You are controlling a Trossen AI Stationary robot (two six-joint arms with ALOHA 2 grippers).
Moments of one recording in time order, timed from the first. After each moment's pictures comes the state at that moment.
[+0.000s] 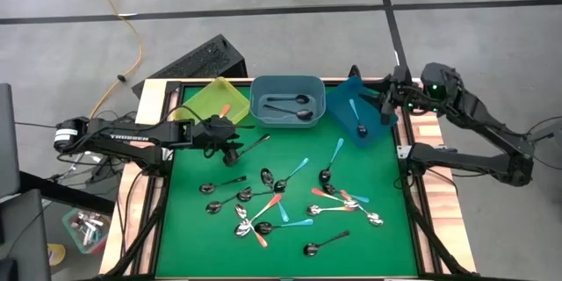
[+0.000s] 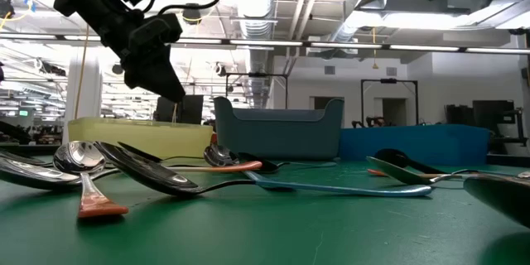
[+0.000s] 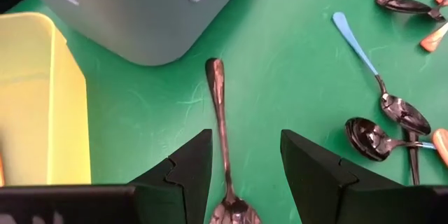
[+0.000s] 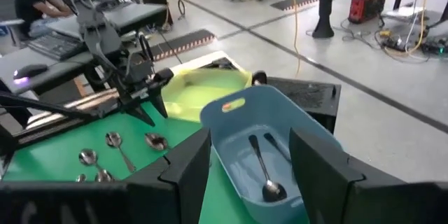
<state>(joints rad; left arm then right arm) 0.16 1.08 0.57 -0.27 -0.17 -0.34 -0.55 0.71 1.01 -0.53 -0.16 0.12</state>
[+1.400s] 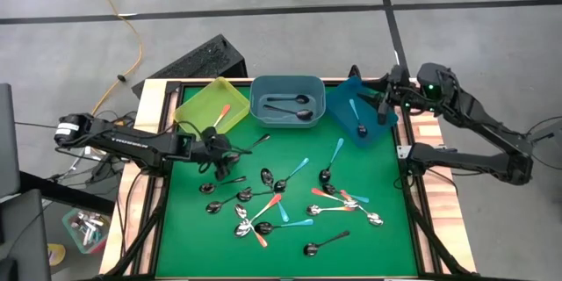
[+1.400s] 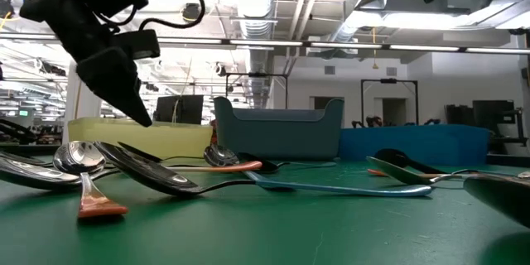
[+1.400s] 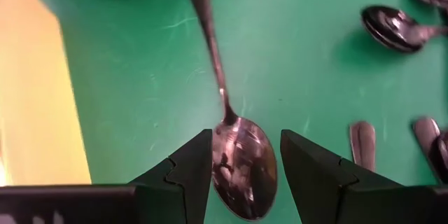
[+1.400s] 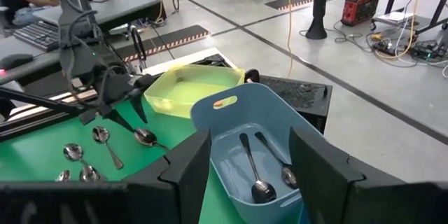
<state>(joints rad) -0.01 1.08 0.47 -0.35 -0.28 -0.31 -0.55 0.73 1.00 -0.52 -0.13 0.08</state>
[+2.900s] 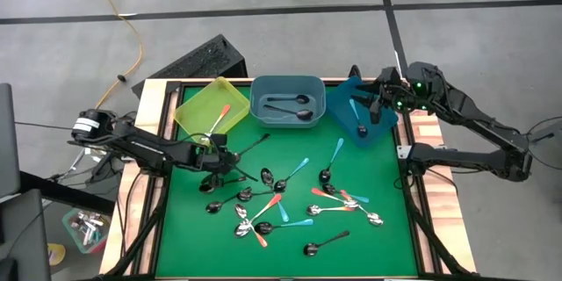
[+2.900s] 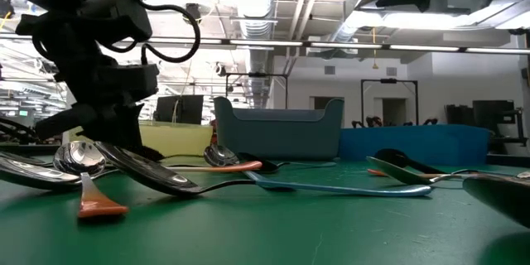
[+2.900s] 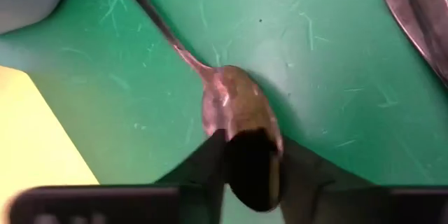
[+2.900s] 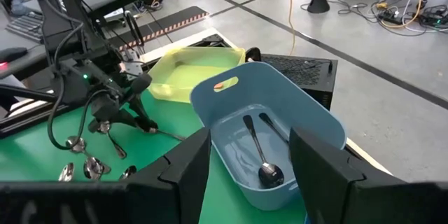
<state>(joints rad) -0.09 1.34 0.47 -0.33 -0.41 0.09 -0.54 0.79 1.00 -0.54 -0.13 0.13</state>
